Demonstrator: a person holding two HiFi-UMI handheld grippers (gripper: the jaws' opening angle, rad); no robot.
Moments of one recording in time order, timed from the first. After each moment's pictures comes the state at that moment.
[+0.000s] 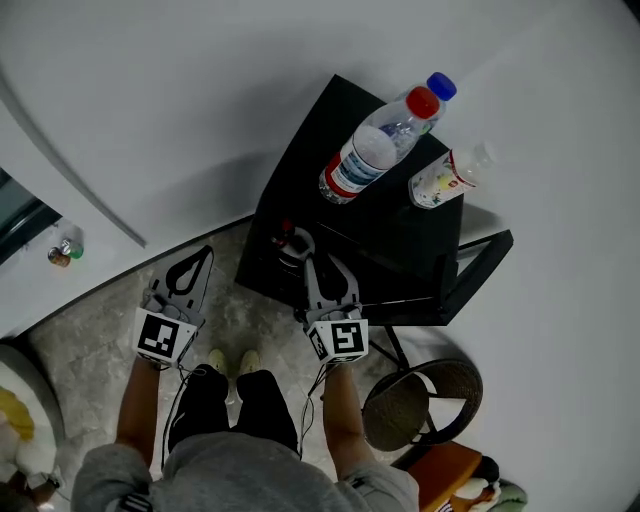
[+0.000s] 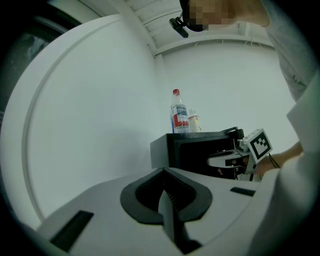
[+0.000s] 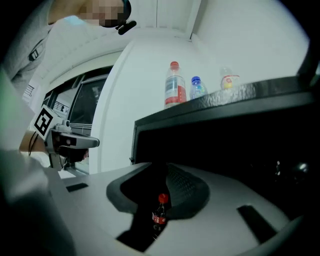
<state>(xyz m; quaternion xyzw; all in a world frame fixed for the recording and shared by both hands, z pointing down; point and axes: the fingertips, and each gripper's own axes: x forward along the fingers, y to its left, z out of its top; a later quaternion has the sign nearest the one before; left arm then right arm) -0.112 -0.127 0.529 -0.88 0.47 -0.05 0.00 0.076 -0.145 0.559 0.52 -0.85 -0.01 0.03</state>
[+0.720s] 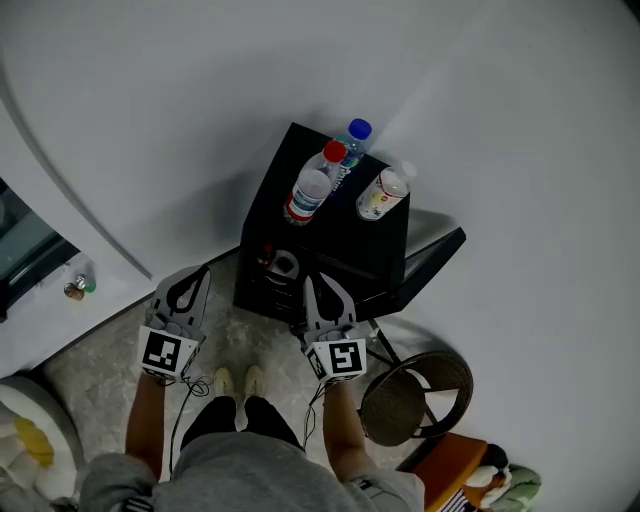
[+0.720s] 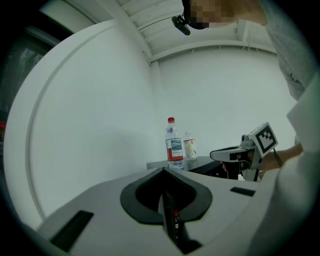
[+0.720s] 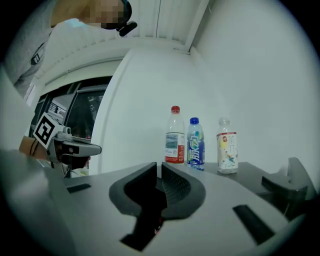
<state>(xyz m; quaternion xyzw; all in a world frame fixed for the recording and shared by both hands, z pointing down) -0.105 -0.091 0.400 -0.89 0.45 -0.05 0.03 0.088 -0.086 0.412 0.55 -0.83 -0.03 0.00</state>
